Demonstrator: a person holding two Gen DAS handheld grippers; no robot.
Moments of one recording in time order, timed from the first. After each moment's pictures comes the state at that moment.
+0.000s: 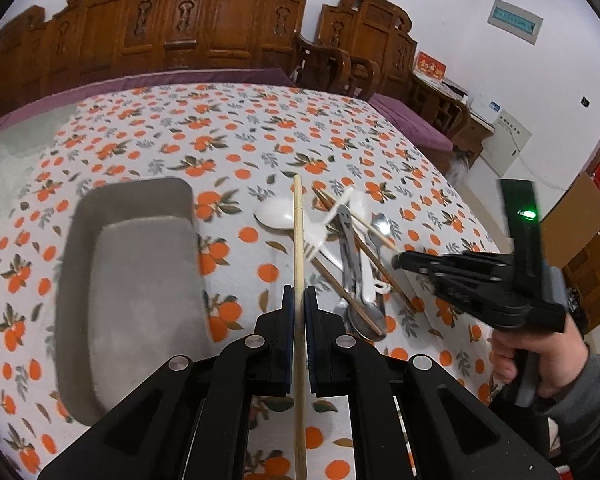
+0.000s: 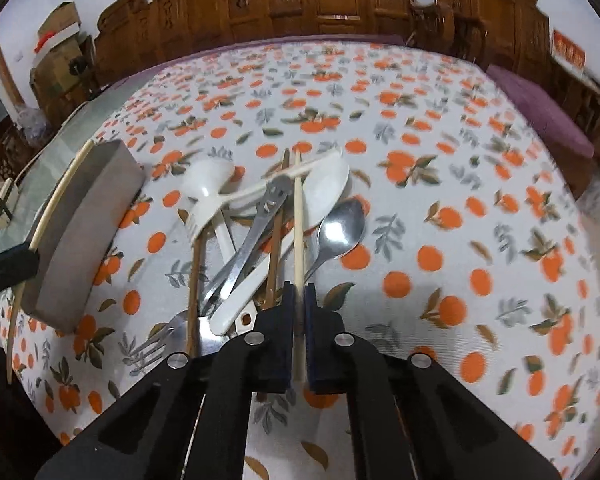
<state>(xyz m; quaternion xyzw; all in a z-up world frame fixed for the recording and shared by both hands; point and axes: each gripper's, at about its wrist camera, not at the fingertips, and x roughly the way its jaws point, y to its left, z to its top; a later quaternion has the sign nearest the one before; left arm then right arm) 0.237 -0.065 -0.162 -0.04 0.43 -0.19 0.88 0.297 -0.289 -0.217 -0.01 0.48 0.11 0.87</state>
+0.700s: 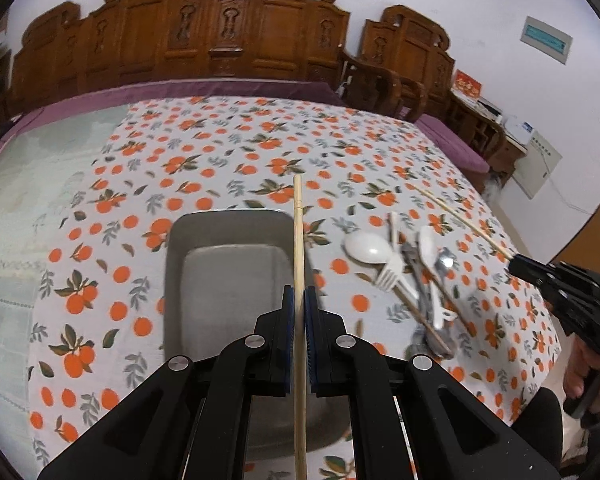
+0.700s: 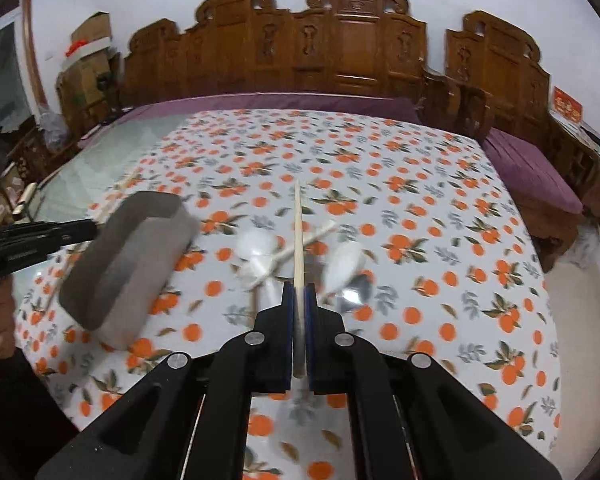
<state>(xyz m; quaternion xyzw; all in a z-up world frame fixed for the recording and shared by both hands) 0.270 0.009 -0.151 -0.05 0.43 -0.13 0.89 0.267 -0.256 -0.143 -0.03 0.40 0.15 0.90</state>
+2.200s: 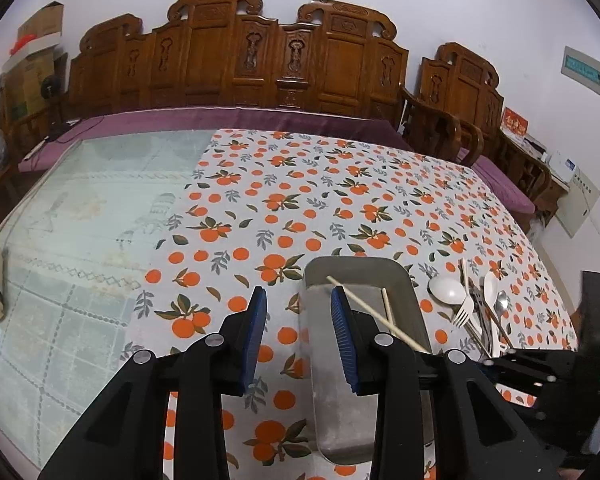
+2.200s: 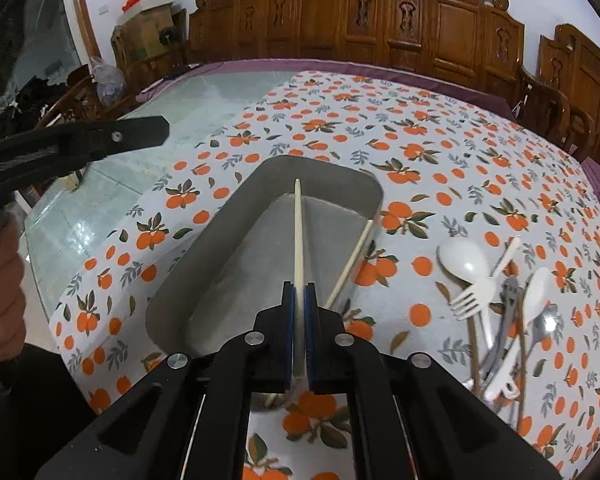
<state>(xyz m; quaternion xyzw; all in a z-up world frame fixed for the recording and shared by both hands) 0.263 0.091 -0.117 -0.05 0.38 -0.04 0.92 0.285 -0.072 -0.184 -0.07 0.45 0.23 0.86</state>
